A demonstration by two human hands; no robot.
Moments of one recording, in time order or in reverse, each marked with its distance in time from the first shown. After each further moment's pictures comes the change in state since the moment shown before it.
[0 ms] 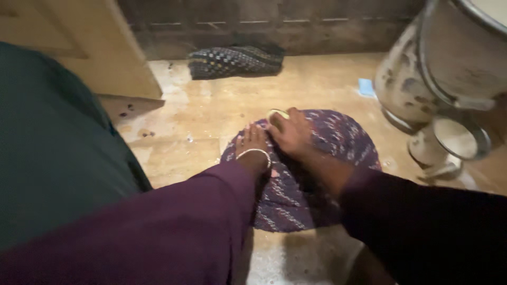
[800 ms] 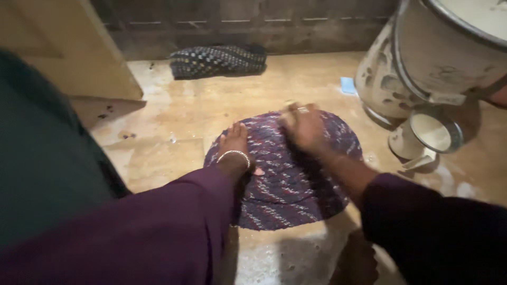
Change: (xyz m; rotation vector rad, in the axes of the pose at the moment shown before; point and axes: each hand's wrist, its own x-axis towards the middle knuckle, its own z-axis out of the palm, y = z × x) left_hand -0.043 0.015 -0.079 -0.138 -0.107 -0.072; right_hand -0.002 0.090 -0.004 -0.028 0.254 -0.085
